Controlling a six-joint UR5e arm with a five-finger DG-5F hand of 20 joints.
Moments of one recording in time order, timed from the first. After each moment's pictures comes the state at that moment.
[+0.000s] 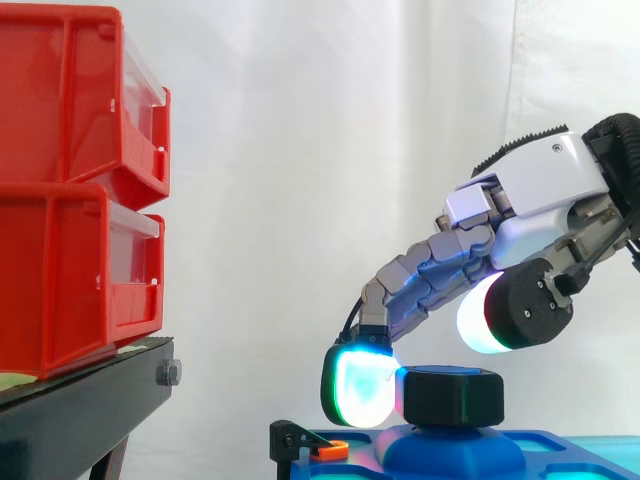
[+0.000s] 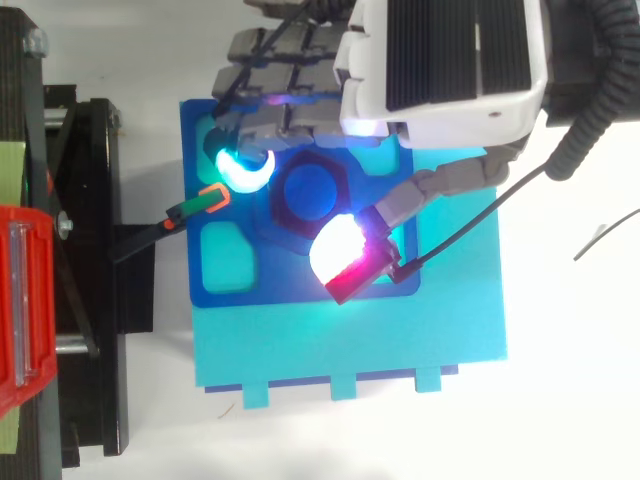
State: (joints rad) arm -0.01 -2.27 -0.97 -3.35 -1.65 -1.32
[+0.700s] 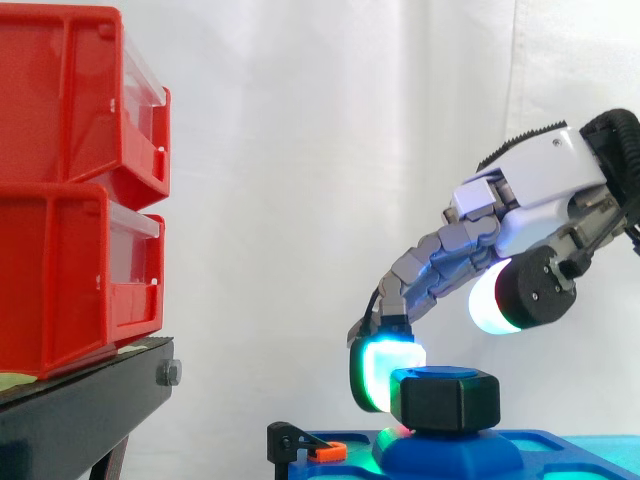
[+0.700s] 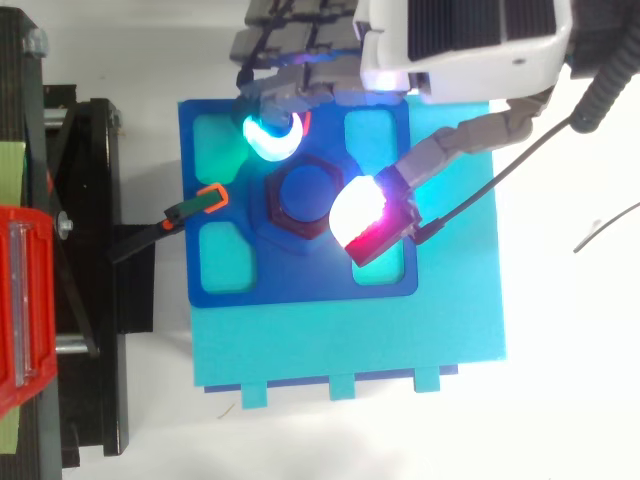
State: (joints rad) arm -0.05 -2.27 -0.93 -3.41 -1.70 -1.34
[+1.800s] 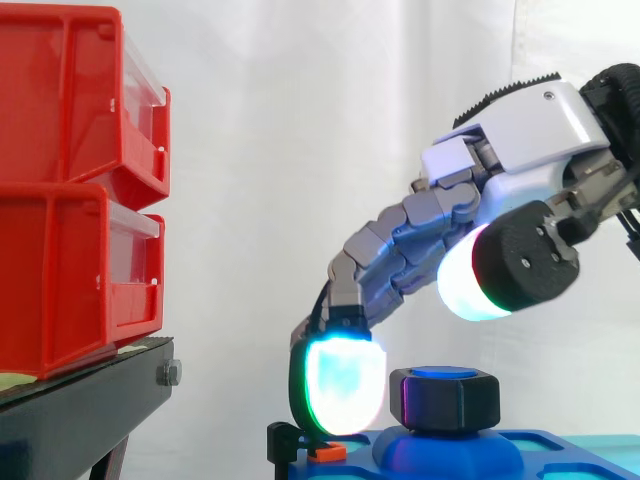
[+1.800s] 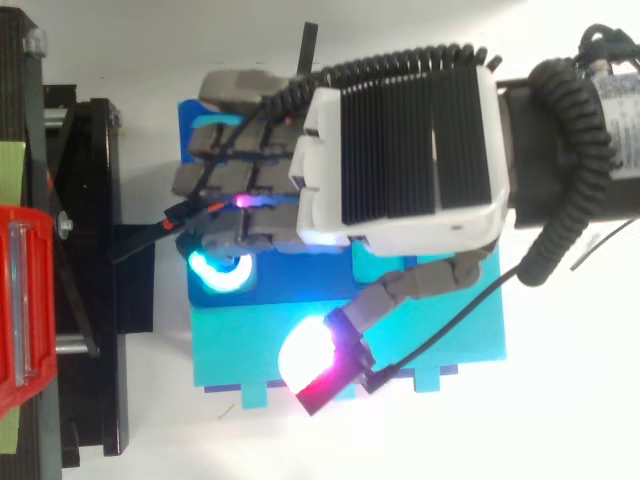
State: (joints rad) arm 0.07 -2.31 -0.86 -3.42 -1.63 -1.25
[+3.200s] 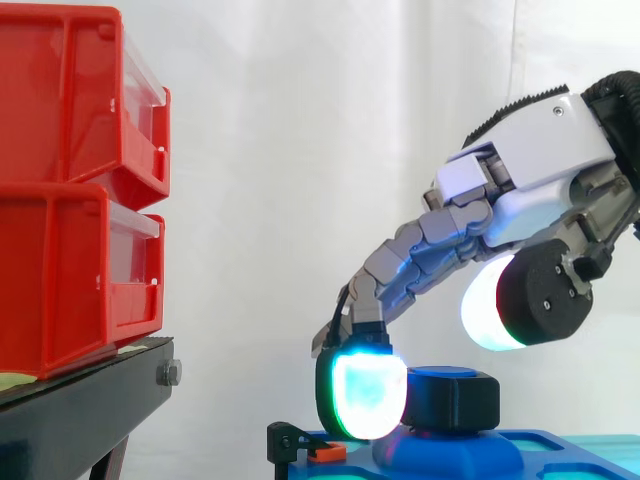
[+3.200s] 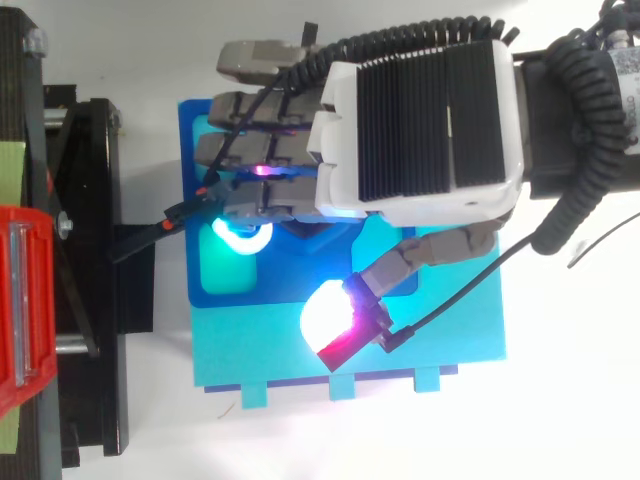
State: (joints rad) arm 0.05 -2.31 -0.84 -3.47 -1.64 -1.37
